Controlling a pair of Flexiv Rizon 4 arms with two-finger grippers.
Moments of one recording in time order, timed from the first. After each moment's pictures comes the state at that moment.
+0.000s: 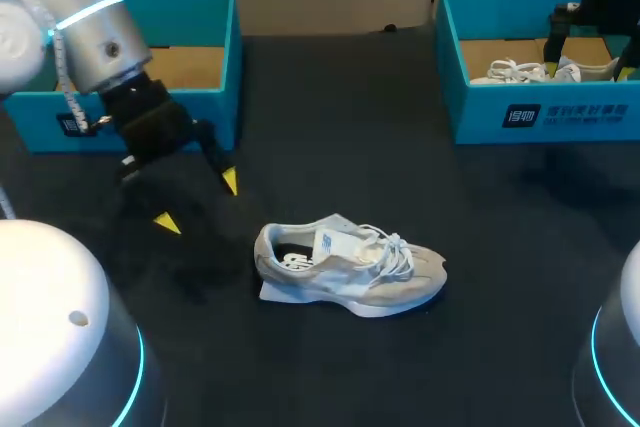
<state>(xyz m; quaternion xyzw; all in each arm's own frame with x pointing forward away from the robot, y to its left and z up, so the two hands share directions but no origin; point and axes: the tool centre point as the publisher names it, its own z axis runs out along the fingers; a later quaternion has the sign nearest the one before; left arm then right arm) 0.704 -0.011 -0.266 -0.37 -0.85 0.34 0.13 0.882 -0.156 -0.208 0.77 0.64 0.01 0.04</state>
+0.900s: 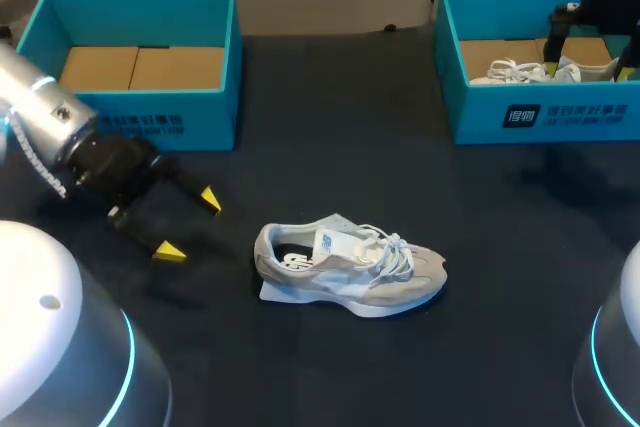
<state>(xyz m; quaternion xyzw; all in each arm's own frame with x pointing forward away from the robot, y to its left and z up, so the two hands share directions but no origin) 0.698 -0.001 -0.321 -0.16 -0.84 0.49 0.14 0.882 -0.156 -0.208 0.77 0.64 0.01 0.04</state>
